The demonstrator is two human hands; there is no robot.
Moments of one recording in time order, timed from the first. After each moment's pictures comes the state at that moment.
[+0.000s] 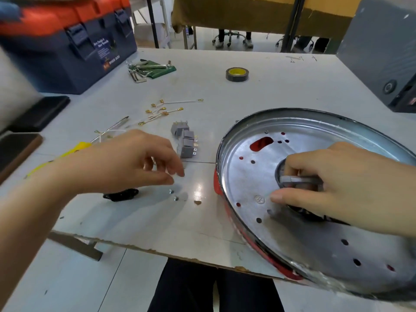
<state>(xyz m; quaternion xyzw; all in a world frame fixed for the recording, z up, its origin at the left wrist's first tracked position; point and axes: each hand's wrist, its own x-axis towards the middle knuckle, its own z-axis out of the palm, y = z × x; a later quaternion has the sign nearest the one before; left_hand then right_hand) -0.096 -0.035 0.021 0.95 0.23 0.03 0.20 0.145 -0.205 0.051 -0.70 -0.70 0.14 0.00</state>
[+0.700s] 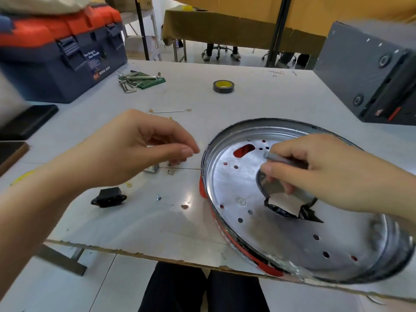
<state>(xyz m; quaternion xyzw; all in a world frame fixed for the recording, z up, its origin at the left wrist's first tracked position) -0.072 -0.057 0.042 0.90 0.17 0.21 0.35 0.153 -0.206 0.054 -0.71 -0.67 0.16 0.18</state>
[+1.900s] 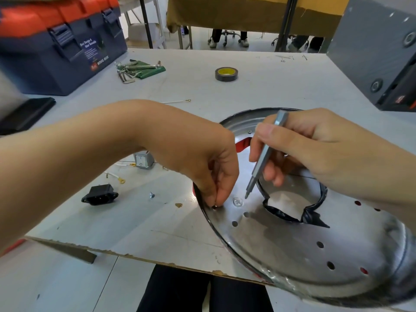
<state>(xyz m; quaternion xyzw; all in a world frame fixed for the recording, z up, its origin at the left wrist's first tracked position) 0.017 -0.066 0.068 0.92 0.09 -0.27 0.28 0.160 -0.187 0.044 -0.58 -0.61 0.38 0.39</state>
